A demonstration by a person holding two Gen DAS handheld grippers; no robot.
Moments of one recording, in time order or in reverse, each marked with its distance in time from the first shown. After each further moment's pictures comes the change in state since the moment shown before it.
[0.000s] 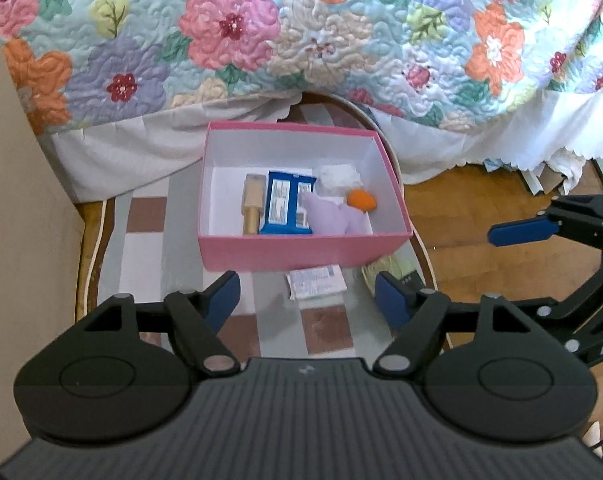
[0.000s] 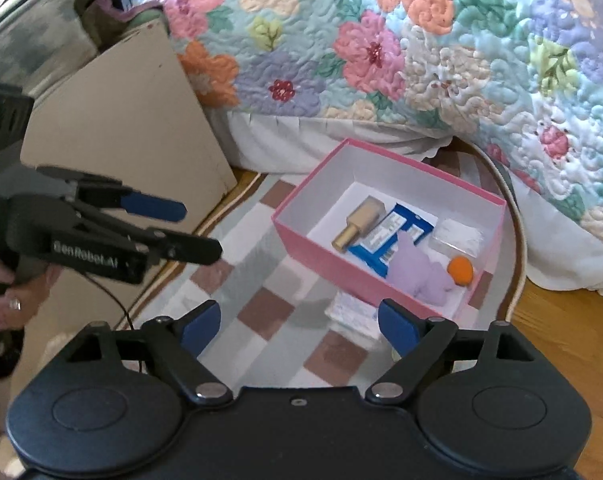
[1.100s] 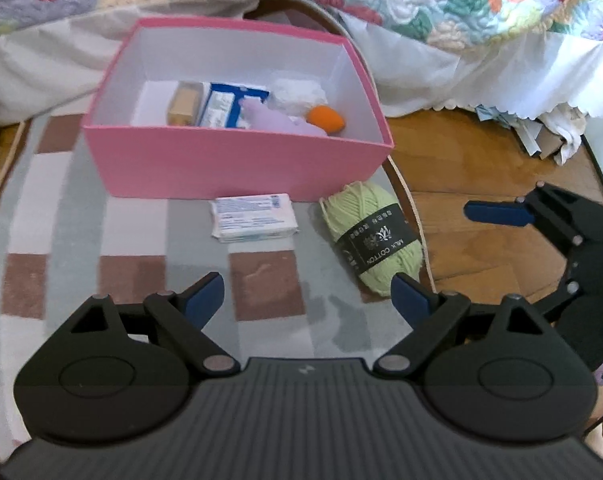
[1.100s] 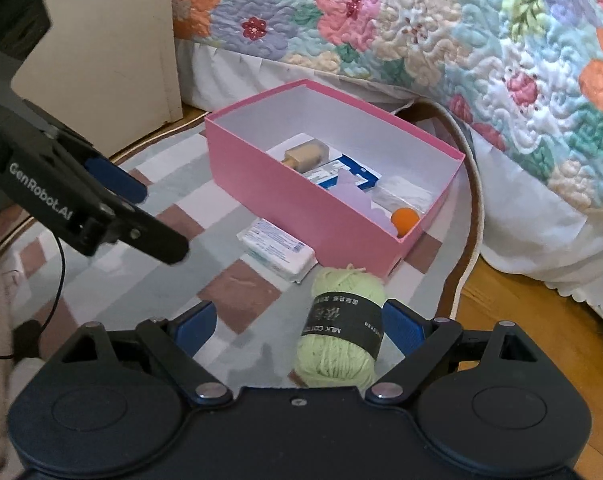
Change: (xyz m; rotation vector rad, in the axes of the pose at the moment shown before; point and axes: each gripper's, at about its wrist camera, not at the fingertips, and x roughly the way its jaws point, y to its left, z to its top) left arm 0.131 -0.051 -0.070 -0.039 0.078 -0.075; right arm 0.072 -0.045 -0.117 -0.195 -0.069 -0.195
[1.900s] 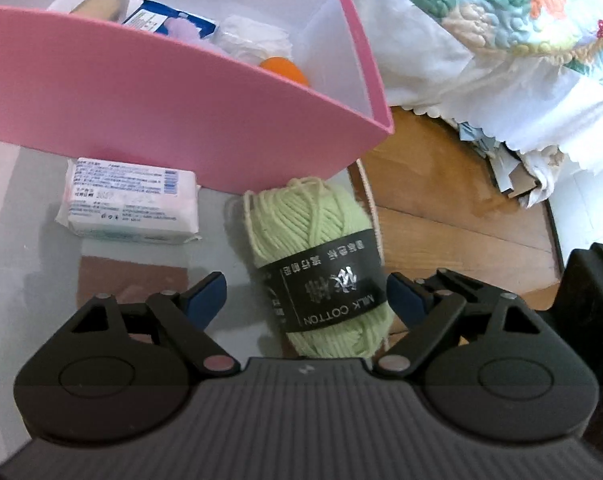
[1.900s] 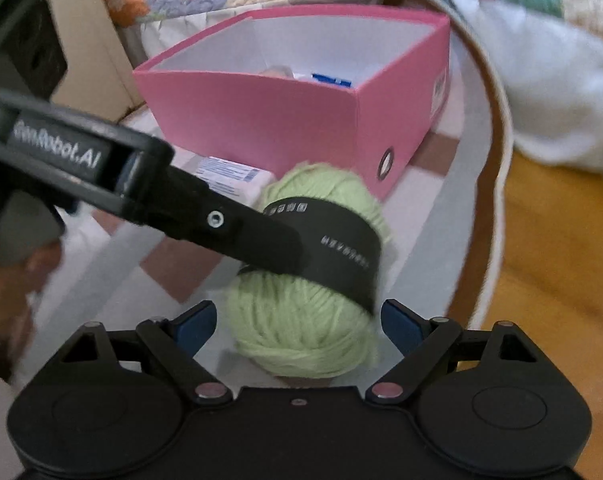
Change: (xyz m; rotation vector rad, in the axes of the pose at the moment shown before) left arm 0.124 -0.009 0.003 -0.197 0.027 -0.221; right arm 0.099 -0.065 -0.065 0.256 0.051 0.182
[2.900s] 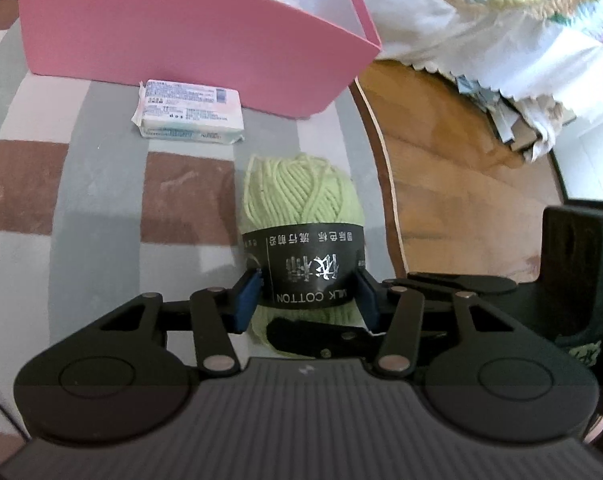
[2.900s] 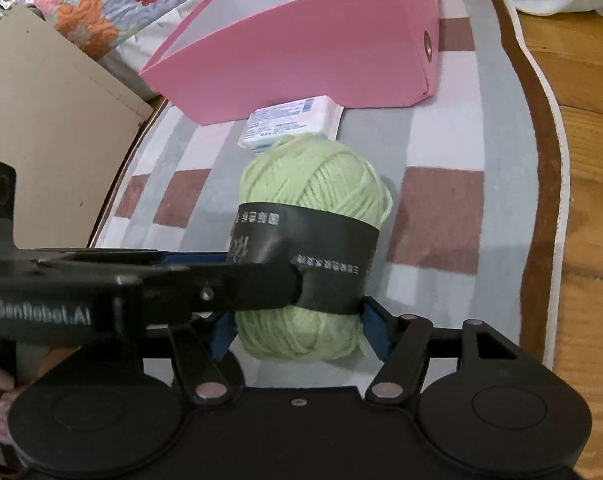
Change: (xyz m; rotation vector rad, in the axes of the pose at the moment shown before) left arm -0.056 0.008 -0.063 0.059 0.069 0.053; right arm 0.002 0.055 -0.033 0.347 0.101 0.117
